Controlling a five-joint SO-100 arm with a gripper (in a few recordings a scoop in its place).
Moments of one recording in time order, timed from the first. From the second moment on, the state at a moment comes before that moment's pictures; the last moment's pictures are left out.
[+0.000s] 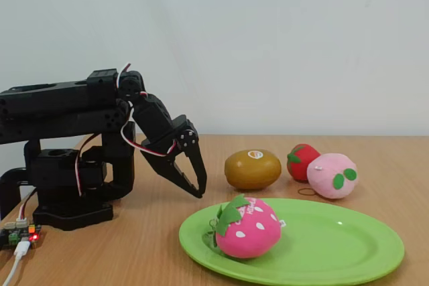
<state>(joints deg) -3.5 188.0 177.5 69.8 0.8</state>
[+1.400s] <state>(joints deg) -7.9 147.8 130.8 69.0 -48.4</state>
